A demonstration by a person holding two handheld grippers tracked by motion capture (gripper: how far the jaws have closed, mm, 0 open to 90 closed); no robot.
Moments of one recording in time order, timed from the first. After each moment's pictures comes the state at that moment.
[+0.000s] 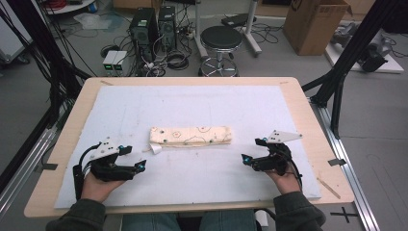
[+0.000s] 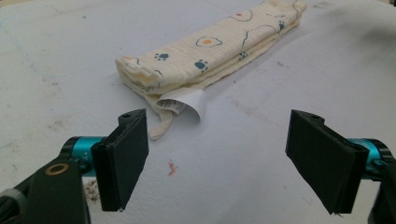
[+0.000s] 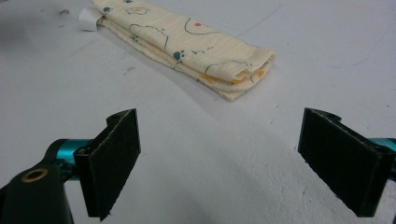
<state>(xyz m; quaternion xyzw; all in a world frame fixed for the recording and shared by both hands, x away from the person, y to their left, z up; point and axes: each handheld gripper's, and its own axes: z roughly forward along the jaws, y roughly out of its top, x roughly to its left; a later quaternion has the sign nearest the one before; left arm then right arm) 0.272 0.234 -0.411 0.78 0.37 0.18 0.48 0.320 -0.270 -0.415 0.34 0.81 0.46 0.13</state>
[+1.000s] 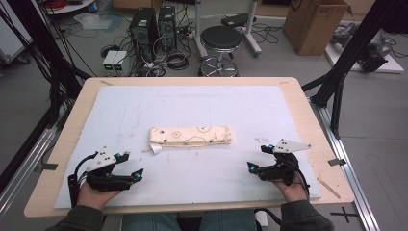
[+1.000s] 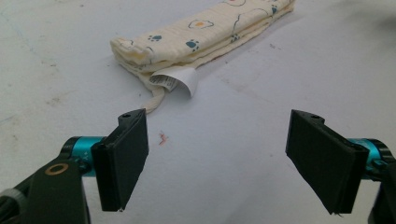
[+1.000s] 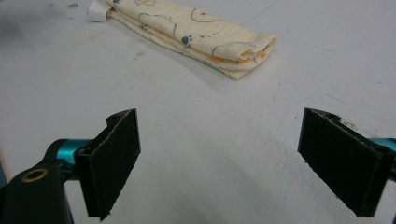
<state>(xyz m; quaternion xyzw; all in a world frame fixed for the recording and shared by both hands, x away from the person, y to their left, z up) 0.250 0.239 -0.418 0.78 0.37 0.19 0.47 0.294 -0.285 -0.419 0.34 0.81 0.47 0.14</state>
